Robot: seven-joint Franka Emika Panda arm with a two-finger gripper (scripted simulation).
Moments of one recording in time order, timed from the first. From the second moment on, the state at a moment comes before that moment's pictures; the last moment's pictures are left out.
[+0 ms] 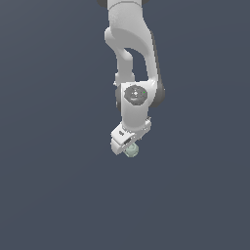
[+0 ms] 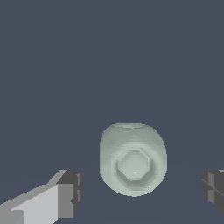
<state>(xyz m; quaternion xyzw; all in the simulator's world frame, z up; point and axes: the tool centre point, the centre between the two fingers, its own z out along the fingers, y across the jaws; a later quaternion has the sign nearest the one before) 0.005 0.031 0.090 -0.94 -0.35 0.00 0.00</state>
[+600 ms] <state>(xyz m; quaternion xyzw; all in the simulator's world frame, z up) 0.004 0.031 0.049 -0.94 -0.35 0.00 0.00</state>
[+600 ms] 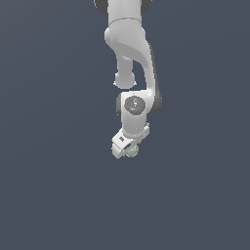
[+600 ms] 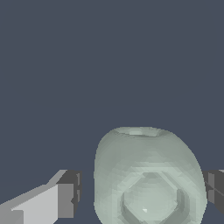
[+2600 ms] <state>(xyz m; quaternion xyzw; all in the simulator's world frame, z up) 0.038 -0.074 0.191 -0.94 -0.35 0.00 0.00</state>
